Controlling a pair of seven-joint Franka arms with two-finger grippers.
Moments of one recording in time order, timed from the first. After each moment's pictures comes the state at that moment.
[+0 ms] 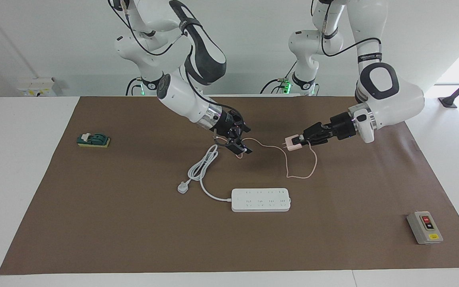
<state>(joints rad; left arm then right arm) -0.10 0.12 0.02 -1.82 -0.98 1.84 0.03 0.61 0.26 -0.14 -1.80 1.01 2.30 1.49</state>
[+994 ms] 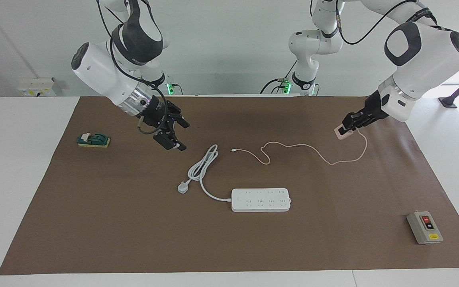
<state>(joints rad) -0.06 0.11 0.02 -1.61 -0.27 1.64 -0.28 0.30 0.06 -0.15 -1.79 0.64 1.96 1.44</state>
